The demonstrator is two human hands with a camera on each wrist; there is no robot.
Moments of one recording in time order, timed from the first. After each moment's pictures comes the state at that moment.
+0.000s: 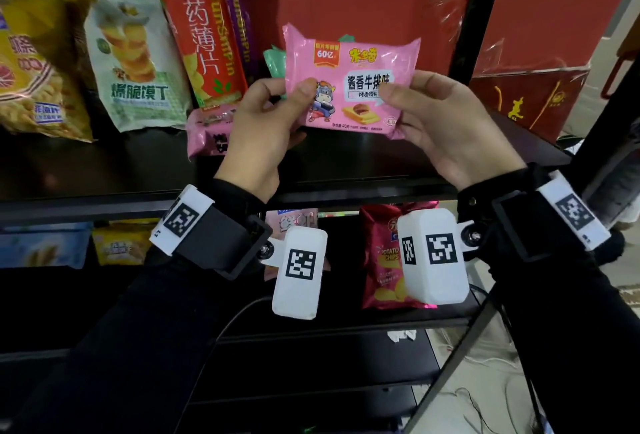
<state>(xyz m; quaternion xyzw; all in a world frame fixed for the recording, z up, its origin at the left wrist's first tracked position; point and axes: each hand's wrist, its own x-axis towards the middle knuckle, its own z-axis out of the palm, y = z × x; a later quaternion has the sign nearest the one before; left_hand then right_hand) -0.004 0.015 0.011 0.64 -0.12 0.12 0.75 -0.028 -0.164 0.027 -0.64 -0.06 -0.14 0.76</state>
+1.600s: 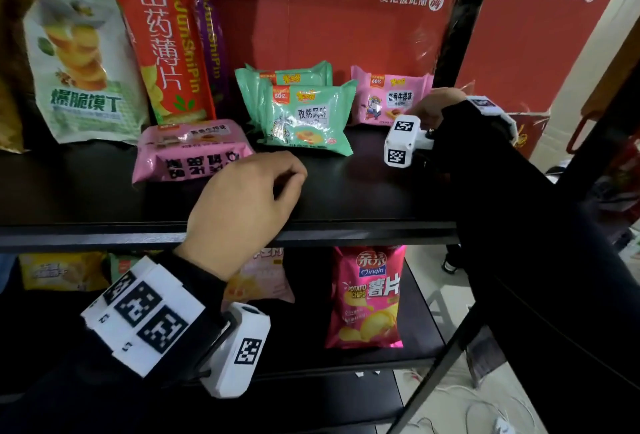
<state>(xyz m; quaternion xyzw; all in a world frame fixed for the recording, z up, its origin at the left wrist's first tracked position) -0.013 0.013 -0.017 0.87 -0.24 0.32 0.28 0.155 -0.288 0.059 -0.86 0.17 -0.01 0.48</state>
